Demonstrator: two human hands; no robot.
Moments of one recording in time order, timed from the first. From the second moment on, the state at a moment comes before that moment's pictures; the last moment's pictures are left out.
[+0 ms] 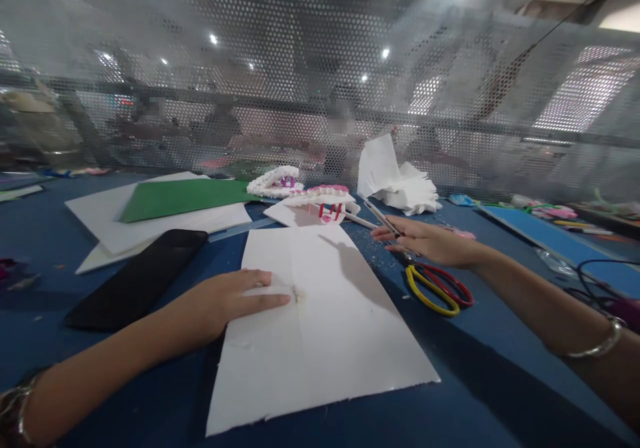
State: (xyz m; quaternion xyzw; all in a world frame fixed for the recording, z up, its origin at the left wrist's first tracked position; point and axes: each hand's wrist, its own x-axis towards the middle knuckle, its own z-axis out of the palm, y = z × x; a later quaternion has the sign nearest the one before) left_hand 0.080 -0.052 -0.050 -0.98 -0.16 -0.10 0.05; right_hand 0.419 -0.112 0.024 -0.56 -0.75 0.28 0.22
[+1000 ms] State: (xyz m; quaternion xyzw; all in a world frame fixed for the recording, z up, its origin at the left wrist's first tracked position) left_hand 0.088 -0.057 -0.023 -1.00 -0.01 -0.03 0.06; right_hand 0.379 -0.147 -0.024 -0.54 -0.83 0.05 0.08
